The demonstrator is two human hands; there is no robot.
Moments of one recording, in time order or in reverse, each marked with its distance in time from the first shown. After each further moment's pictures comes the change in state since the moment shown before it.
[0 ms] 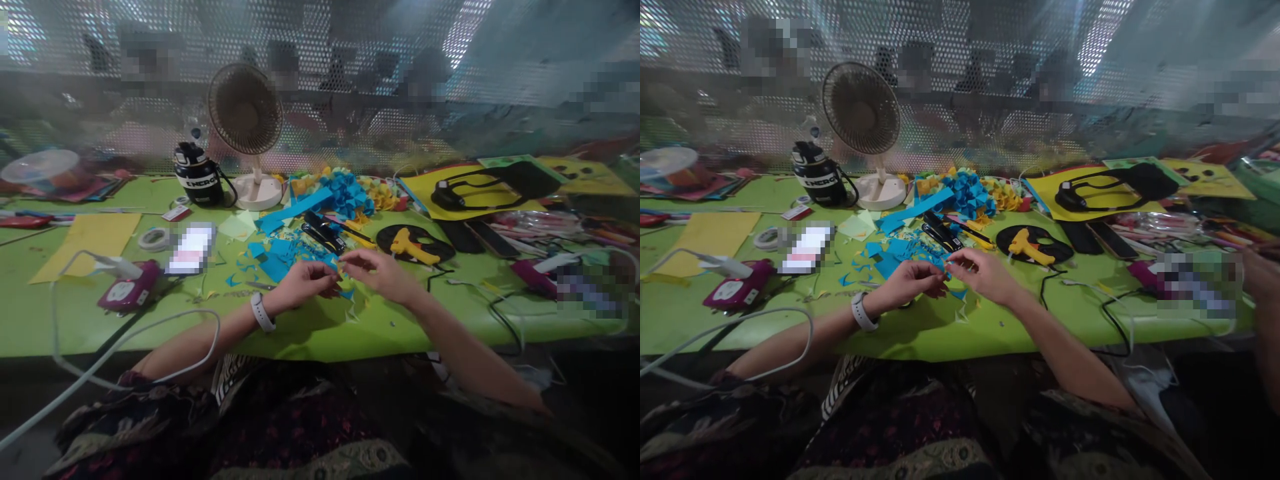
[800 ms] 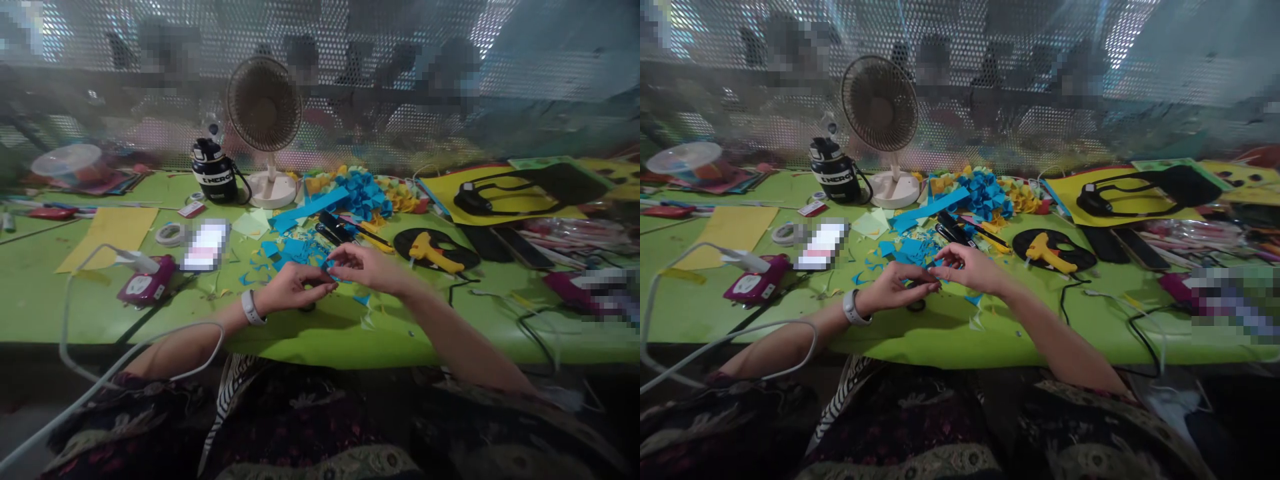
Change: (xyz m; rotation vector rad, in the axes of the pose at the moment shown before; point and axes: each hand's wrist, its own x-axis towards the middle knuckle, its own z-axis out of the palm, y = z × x) left_hand -0.025 0.004 -0.044 0.710 -0.010 0.666; right_hand 0.042 -0.020 0.024 0.183 -0.237 0.056
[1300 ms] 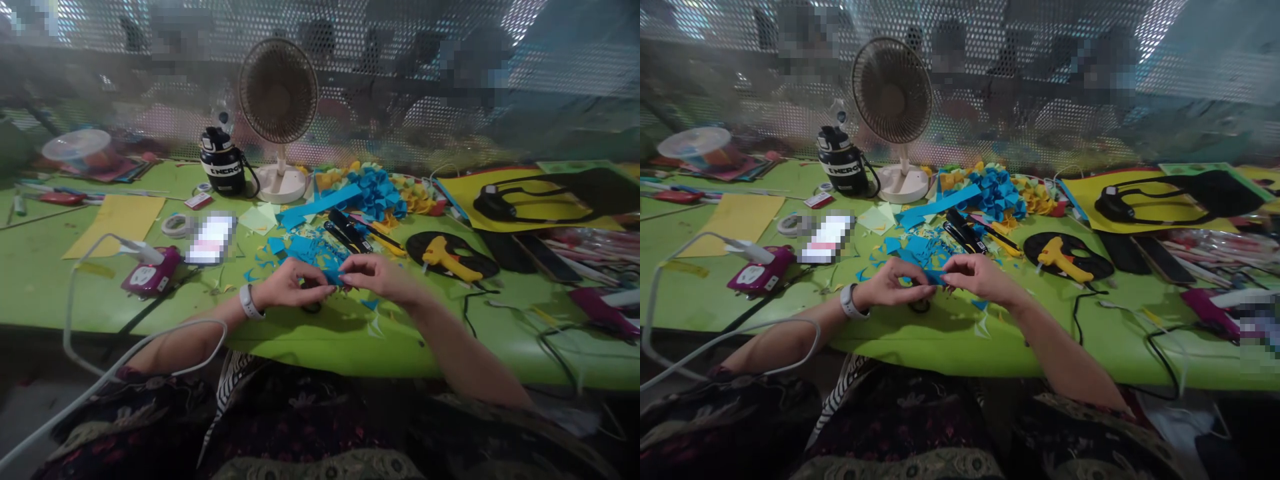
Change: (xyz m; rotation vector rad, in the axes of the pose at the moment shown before) left_hand -0.003 0.003 -0.015 -0.105 -0.060 -0.127; right_hand 0.000 0.009 0.004 0.189 -0.128 0.032
